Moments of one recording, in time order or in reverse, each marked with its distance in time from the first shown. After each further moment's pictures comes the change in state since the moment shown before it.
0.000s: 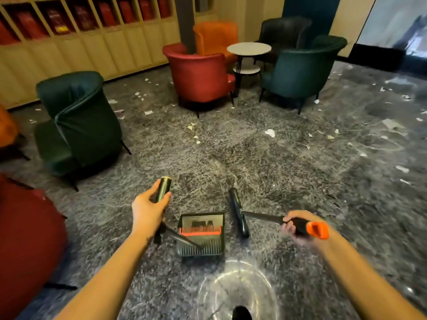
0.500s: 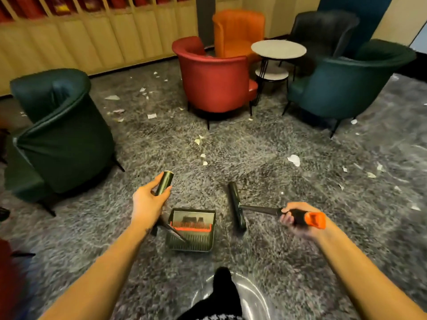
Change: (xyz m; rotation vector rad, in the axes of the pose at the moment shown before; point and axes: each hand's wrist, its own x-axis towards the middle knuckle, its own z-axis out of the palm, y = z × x) left_hand 0.428 0.024 0.137 0.103 0.033 0.004; right_hand 0.240 -0.386 0.180 -0.101 0.048 0.106
